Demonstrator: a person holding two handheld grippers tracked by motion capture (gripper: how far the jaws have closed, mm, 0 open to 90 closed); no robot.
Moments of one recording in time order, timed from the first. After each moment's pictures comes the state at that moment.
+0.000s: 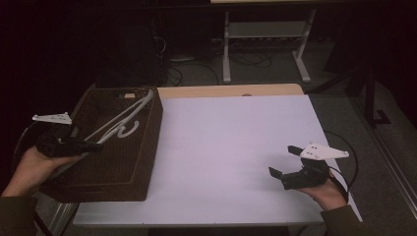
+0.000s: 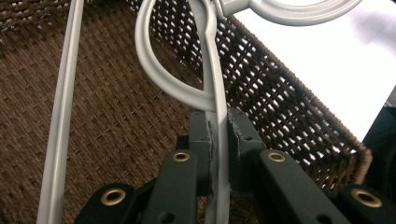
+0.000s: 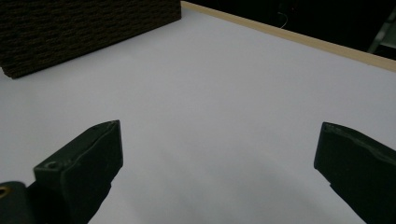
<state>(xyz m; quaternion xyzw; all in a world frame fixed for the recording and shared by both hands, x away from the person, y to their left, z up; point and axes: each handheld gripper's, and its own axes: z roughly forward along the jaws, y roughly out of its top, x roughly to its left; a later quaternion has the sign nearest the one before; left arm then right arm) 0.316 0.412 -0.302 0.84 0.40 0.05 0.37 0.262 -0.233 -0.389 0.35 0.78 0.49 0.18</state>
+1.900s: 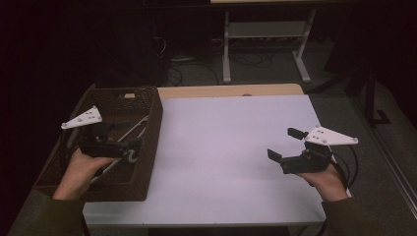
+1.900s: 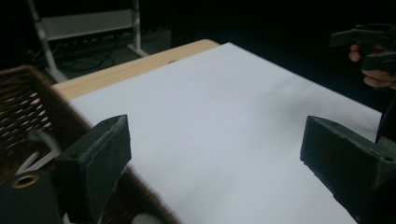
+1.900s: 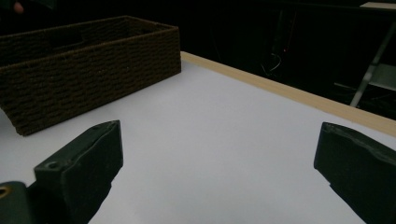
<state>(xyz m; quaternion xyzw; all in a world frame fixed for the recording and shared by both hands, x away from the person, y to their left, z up) 0.304 0.305 -0.298 0.76 0.33 0.13 0.54 0.276 -0.226 -0.346 0.34 0.74 0.55 0.21</state>
